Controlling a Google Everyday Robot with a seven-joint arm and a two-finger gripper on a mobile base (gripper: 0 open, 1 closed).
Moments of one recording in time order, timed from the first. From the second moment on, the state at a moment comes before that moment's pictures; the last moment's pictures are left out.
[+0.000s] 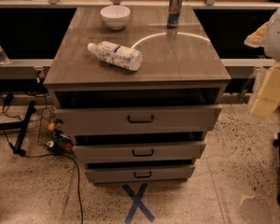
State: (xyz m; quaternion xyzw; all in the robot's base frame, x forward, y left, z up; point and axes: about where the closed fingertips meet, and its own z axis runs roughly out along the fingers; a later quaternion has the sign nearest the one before) arm 0.438 -0.216 0.978 -0.60 0.78 -0.04 0.16
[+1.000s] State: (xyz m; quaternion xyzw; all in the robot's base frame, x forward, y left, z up) arm 0.436 -0.199 0.897 -0.62 0.76 0.02 0.17
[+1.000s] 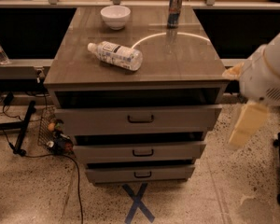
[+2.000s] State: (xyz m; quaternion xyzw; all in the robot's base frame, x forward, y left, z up) arm 0.435 -0.167 0.787 -0.65 0.74 0.06 0.17
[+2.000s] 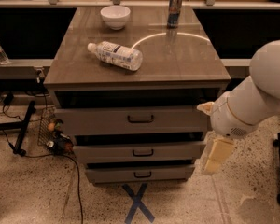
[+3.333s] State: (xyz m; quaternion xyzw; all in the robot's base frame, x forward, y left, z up) arm 0.577 -0.134 0.700 -0.64 0.73 -0.03 0.23
